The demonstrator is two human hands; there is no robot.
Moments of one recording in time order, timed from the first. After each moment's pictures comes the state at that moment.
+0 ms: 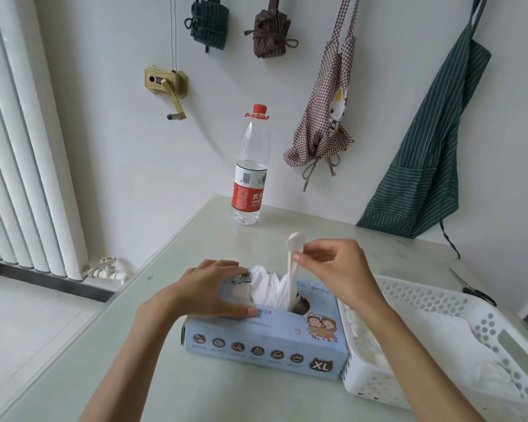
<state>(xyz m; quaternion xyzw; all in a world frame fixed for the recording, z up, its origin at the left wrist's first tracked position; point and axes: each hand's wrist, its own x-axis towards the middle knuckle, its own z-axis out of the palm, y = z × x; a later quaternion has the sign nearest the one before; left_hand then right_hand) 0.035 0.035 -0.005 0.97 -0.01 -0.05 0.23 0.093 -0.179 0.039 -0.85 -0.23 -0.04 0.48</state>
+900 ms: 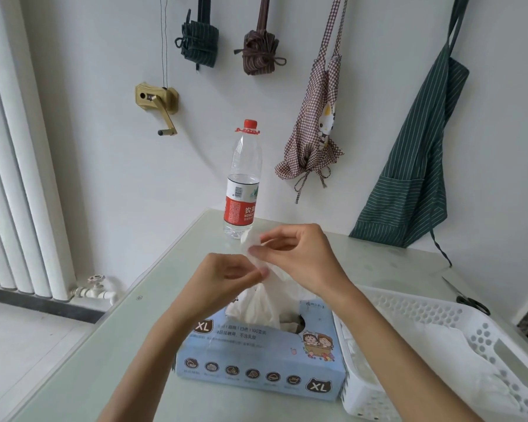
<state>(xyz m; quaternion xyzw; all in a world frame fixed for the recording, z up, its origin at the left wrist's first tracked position) 0.037 0.007 0.025 0.82 -0.03 0.13 0.56 0.086 -0.139 0.075 -0.80 -0.28 -0.01 0.53</state>
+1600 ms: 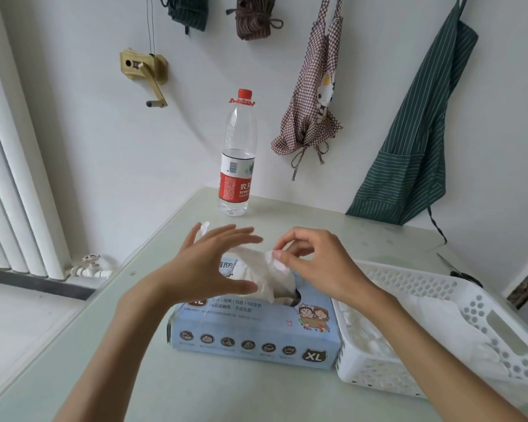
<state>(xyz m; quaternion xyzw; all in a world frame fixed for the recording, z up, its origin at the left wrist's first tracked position) 0.033 0.024 0.019 0.96 -0.12 0.08 0.25 0.095 -0.178 0.037 -0.86 -0.32 -0.03 0.41</state>
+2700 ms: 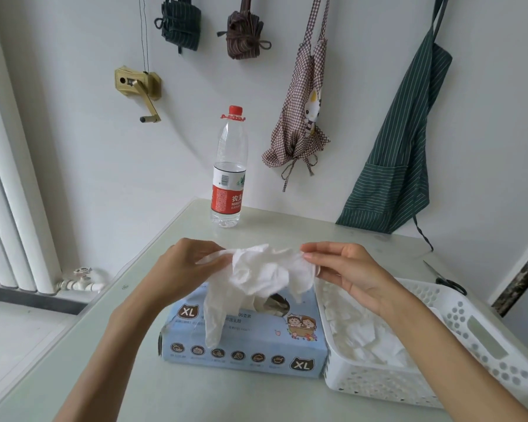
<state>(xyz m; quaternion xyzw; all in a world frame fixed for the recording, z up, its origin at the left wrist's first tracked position) 0.035 0.029 0.021 0.89 -0.01 0.14 0.44 0.098 -0.219 0.057 -0.74 -0.11 0.15 0.65</state>
